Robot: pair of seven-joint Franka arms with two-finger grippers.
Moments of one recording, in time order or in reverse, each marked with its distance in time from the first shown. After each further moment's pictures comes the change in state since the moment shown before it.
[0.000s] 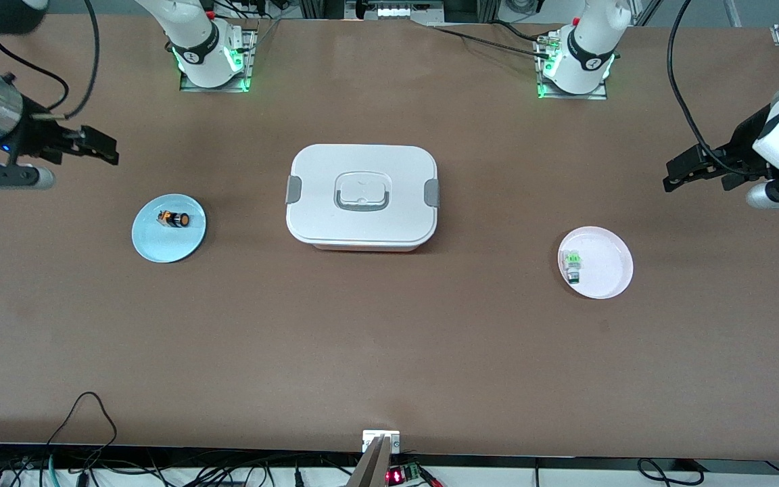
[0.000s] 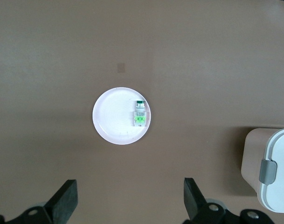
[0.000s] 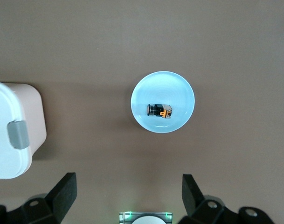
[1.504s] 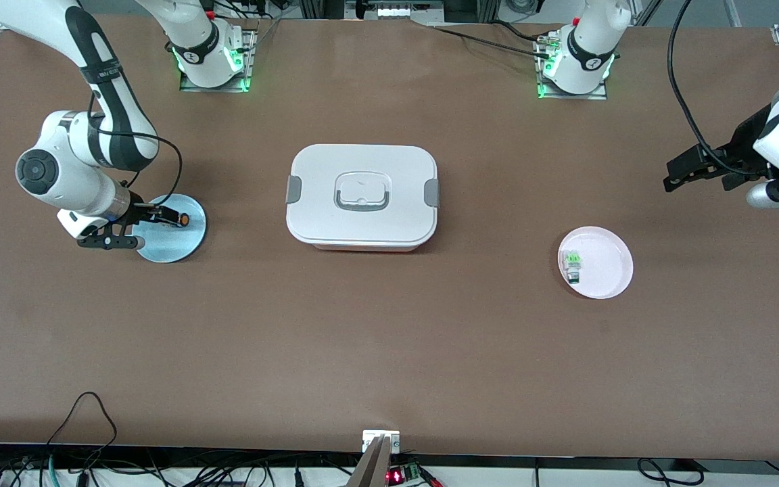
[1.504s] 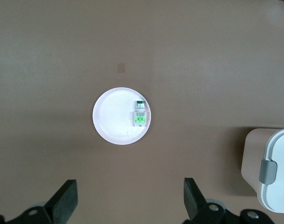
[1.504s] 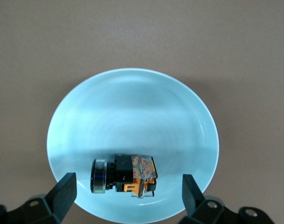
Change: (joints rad) left arm 0.000 0.000 0.000 0.001 0.000 0.000 0.000; right arm -0.013 0.221 -0.118 -0.607 -0.003 0.863 -0.107
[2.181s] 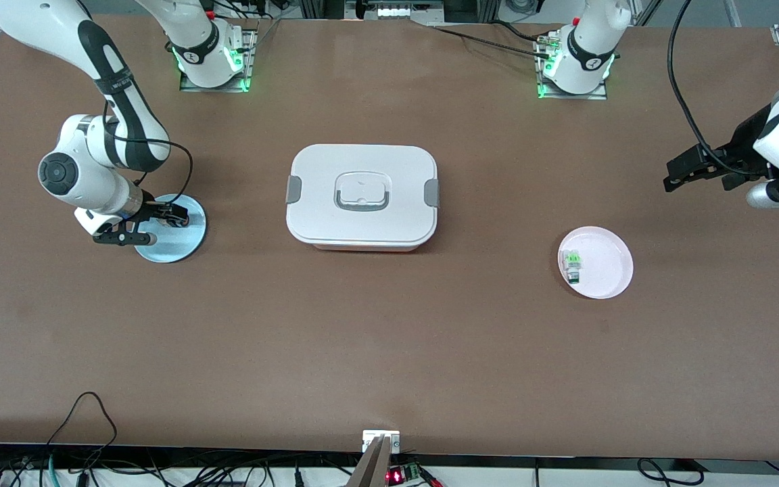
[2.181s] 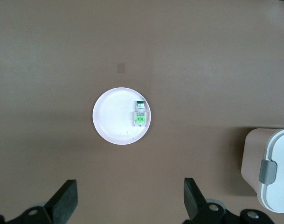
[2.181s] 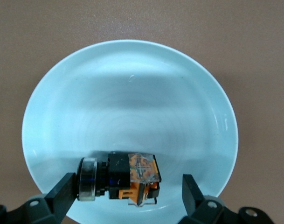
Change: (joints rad) left arm 0.000 0.000 0.000 0.000 0.000 0.000 0.003; right arm 0.000 0.047 0.000 -0.045 0.000 0.074 0.000
